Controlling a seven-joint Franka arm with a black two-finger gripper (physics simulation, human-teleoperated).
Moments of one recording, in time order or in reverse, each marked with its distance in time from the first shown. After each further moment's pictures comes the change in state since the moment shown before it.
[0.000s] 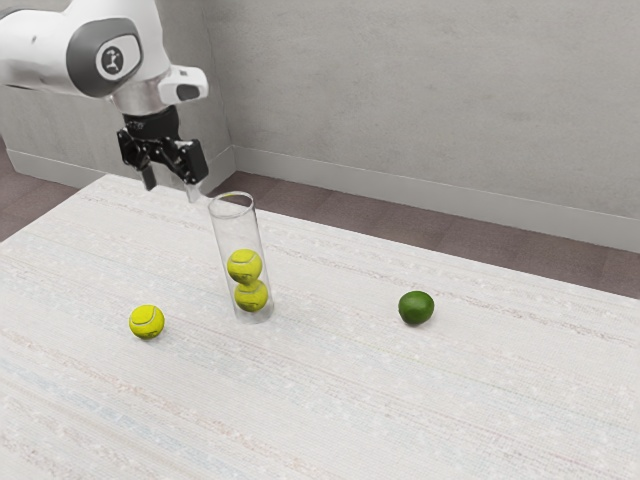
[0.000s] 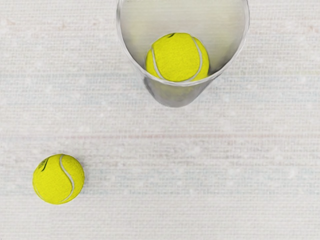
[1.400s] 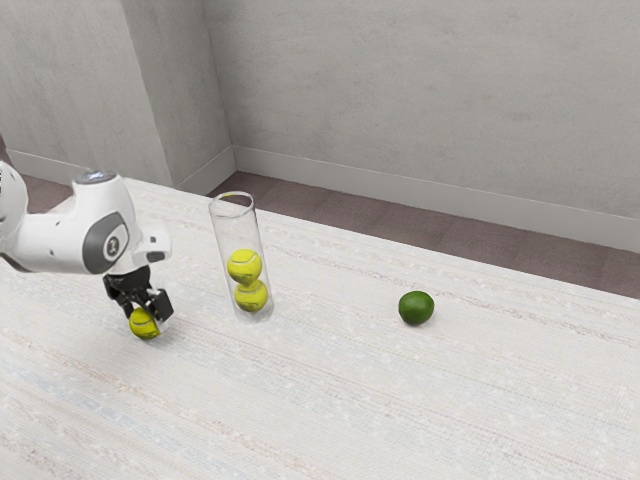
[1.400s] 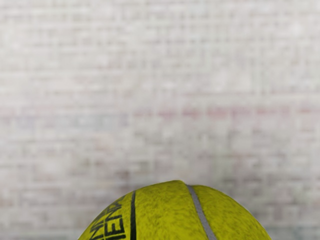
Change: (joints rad) arm 0.248 0.343 0.033 -0.400 -0.005 0.722 0.283
